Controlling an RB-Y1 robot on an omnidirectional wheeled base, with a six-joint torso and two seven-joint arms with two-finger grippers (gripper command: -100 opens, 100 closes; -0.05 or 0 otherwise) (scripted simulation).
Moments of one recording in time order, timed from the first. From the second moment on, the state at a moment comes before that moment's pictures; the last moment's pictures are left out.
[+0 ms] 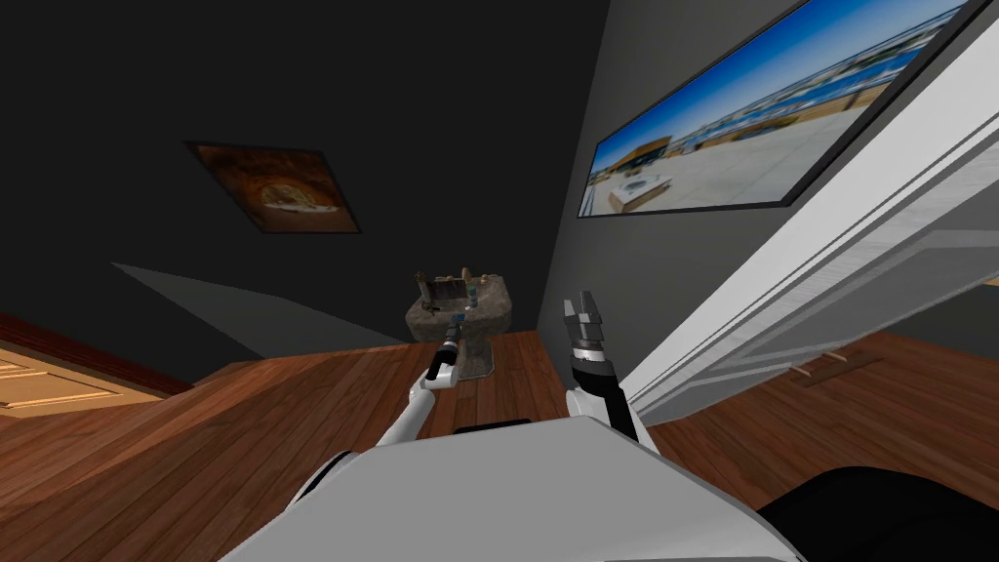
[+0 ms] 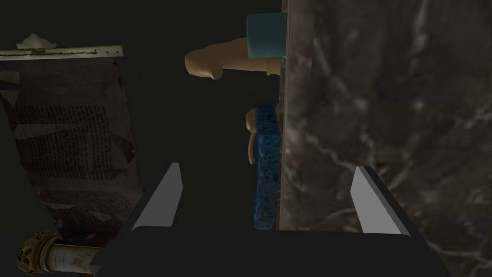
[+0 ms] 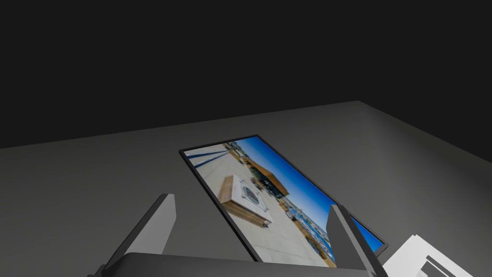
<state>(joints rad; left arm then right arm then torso) -0.29 0.07 -0.12 -0.86 0.28 -0.50 -0.17 0.53 0.01 0.02 -2.25 0.00 -0.51 0.03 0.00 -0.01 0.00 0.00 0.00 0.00</state>
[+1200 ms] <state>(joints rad) -0.59 0.09 -0.20 -0.50 0.39 -0.57 -0.21 0.53 0.01 0.02 -2.25 0.00 -0.51 0.03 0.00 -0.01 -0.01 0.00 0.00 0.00</state>
